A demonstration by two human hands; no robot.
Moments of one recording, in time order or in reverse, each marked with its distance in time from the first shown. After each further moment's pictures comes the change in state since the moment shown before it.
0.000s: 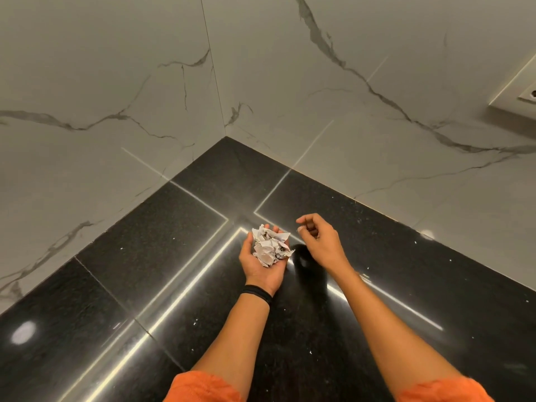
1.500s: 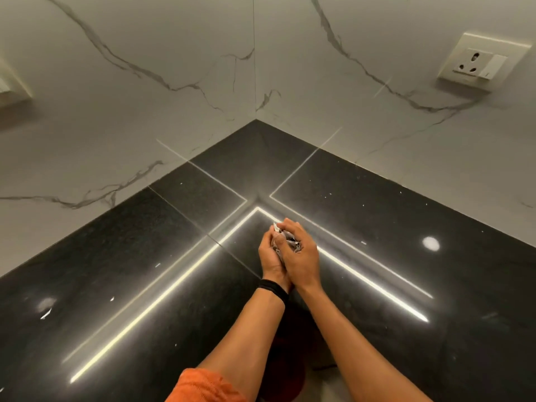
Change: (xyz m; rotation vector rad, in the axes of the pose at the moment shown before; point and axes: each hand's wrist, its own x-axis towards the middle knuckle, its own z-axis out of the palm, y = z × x) left_hand -0.254 -0.015 -0.094 0.281 -0.112 0.135; right_hand -0.295 -0.046 0.082 0.339 0.137 -0.157
